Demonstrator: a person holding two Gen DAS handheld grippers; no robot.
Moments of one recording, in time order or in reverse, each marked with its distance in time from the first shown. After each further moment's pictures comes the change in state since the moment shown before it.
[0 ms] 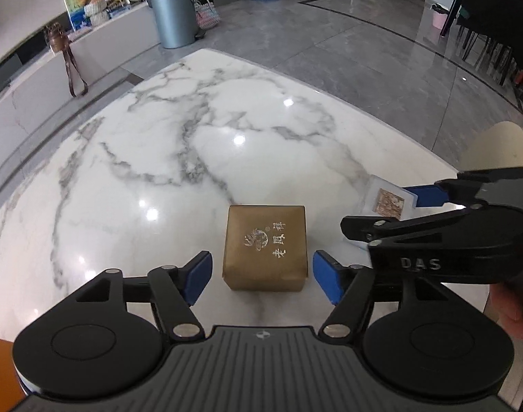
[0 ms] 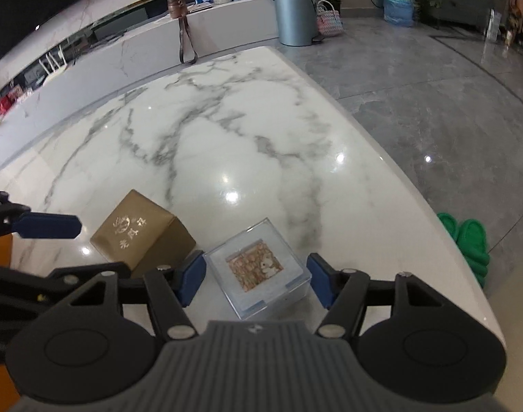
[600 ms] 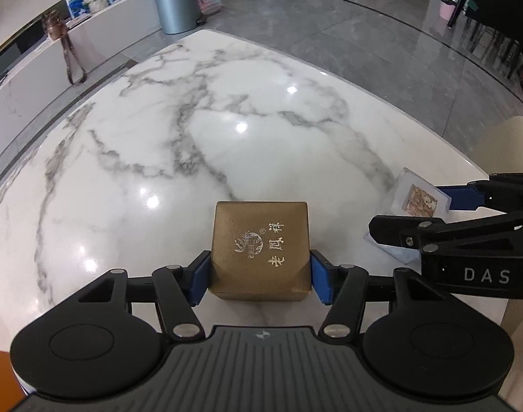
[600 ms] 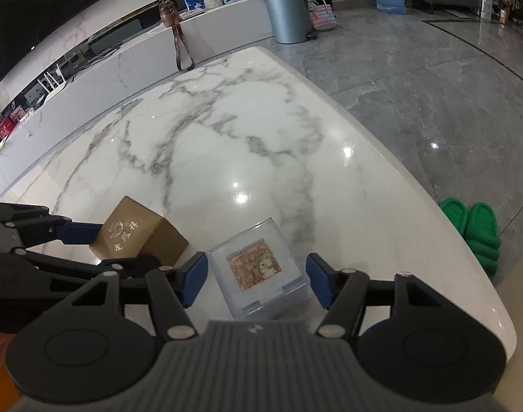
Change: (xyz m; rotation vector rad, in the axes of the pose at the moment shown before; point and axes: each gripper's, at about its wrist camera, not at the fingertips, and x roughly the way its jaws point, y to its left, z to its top) left arm 0.029 0.001 0.002 -0.012 0.045 0.021; right arm -0.003 -0.012 -0.001 0.059 -0.002 0.041
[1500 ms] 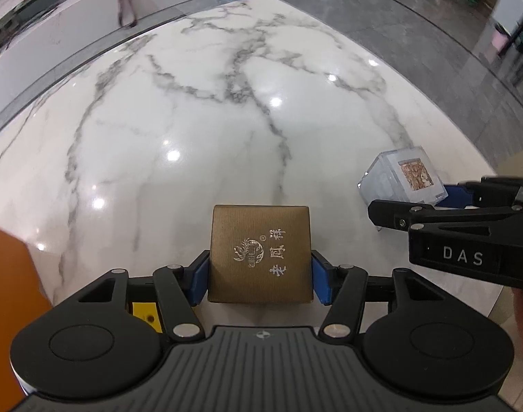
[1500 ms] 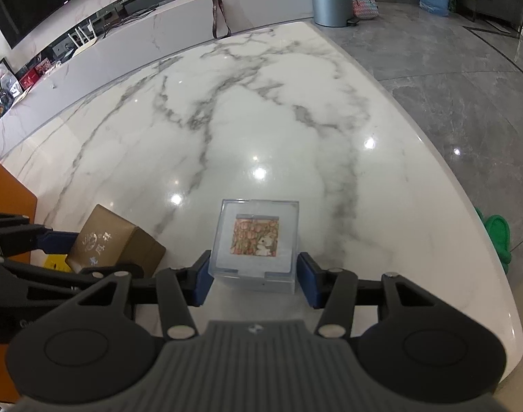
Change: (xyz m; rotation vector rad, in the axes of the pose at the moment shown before) left arm -0.027 0.008 -0.043 -0.243 0.069 0.052; right arm 0.006 0.024 -0.012 -0.137 0.086 0.052
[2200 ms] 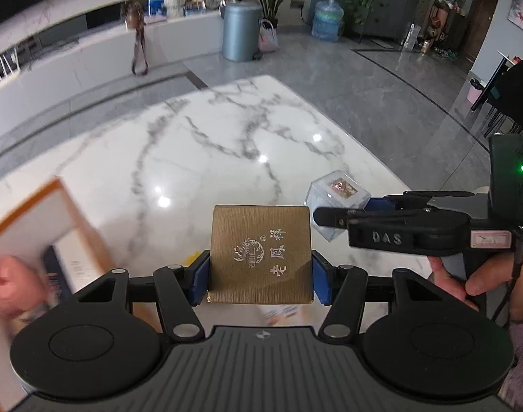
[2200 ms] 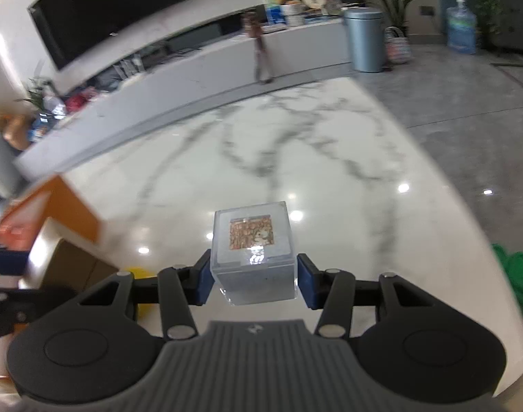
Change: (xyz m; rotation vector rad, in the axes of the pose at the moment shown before) left arm -0.159 0.032 -0.053 -0.019 -0.215 -0.054; right arm -0.069 0.043 -0.010 -0.080 -0.158 0.178
